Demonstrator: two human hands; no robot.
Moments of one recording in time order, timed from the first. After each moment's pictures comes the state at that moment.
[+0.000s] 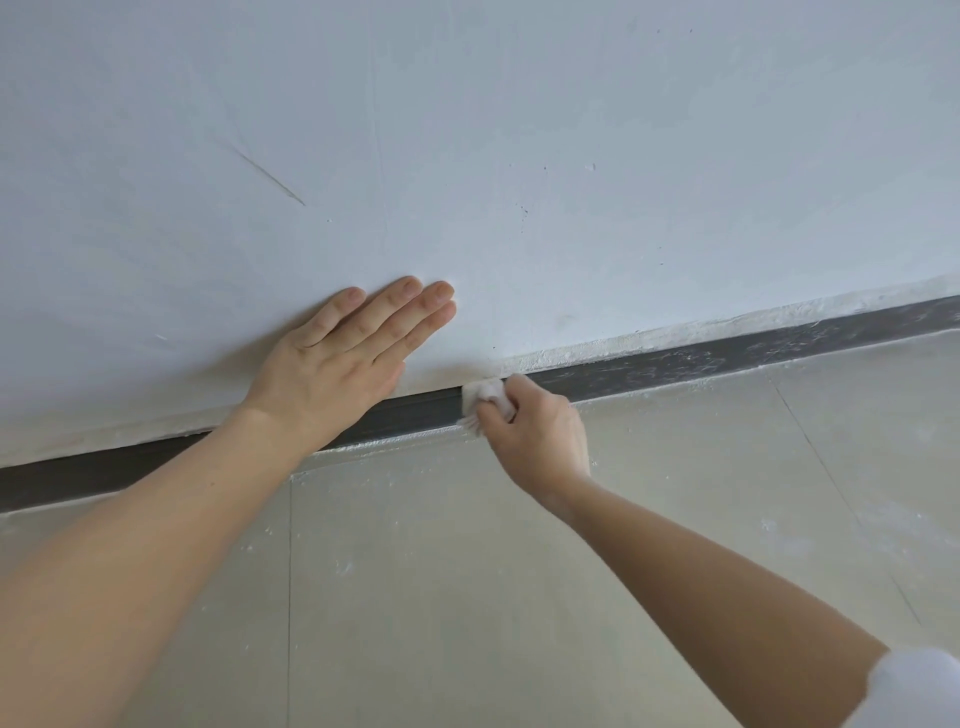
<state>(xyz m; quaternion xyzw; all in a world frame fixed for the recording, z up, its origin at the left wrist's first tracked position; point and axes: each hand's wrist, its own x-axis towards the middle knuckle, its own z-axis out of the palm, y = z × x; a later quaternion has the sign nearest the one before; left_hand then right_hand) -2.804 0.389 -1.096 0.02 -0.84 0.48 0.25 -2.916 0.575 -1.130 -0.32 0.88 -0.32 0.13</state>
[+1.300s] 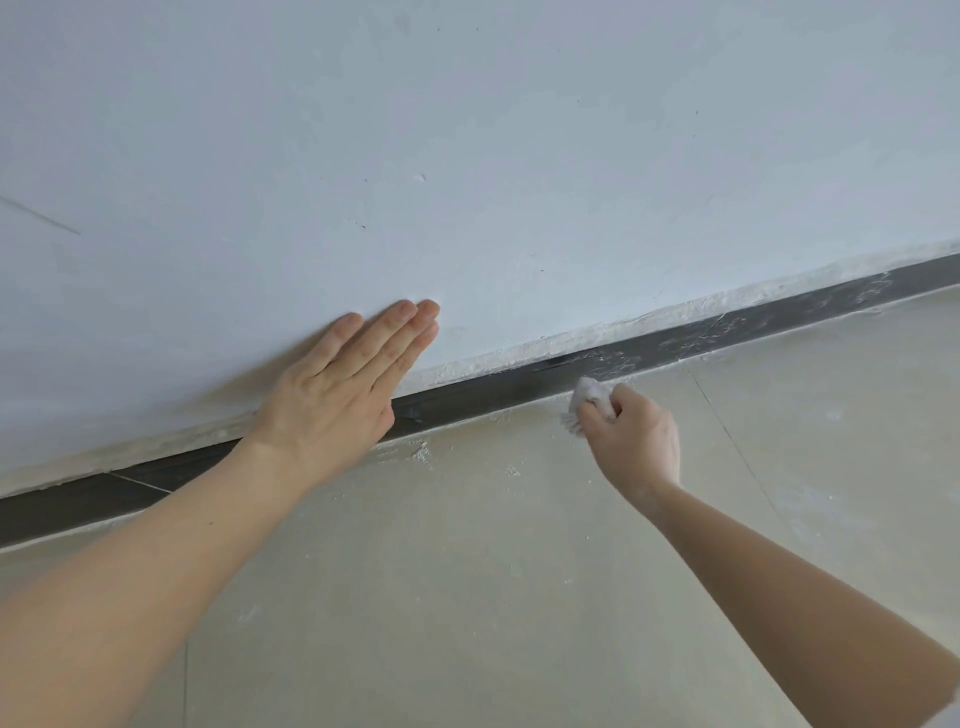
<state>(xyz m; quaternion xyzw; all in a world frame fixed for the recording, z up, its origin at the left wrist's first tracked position) -2.867 0.452 -1.113 0.00 -0.90 0.38 0.21 -3.029 0.692 -1.154 -0.16 0.94 -0.28 0.07</state>
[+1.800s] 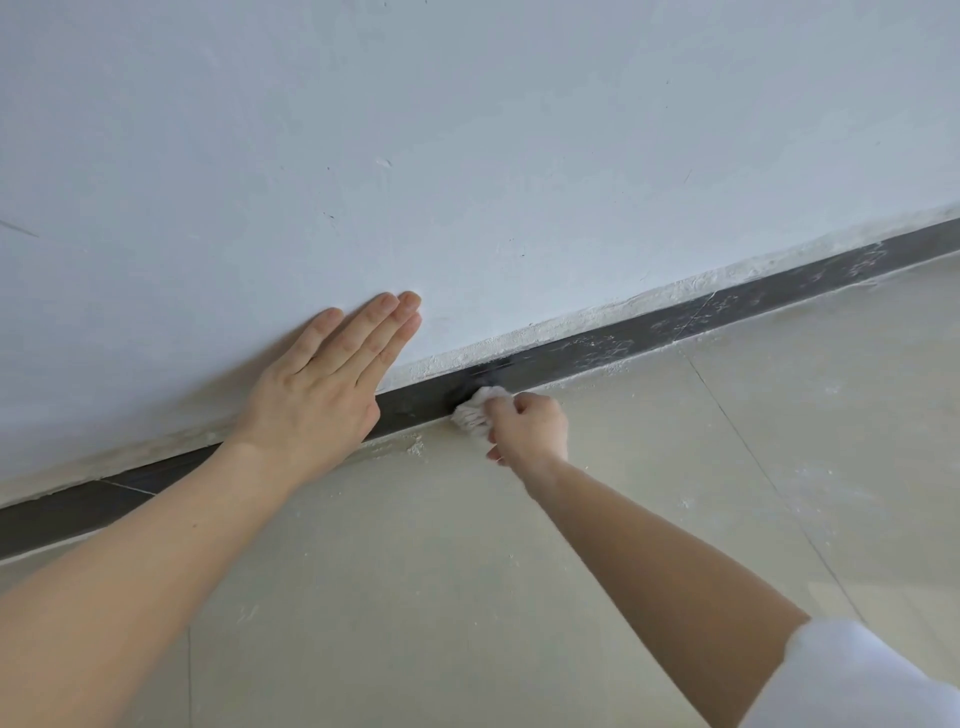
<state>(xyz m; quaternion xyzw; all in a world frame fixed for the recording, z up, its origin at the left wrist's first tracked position) -2.865 0.451 -1.113 -0.01 -0.89 0.40 0.21 -2.985 0.622 -1.181 -0.01 0.83 -0.47 0.29</state>
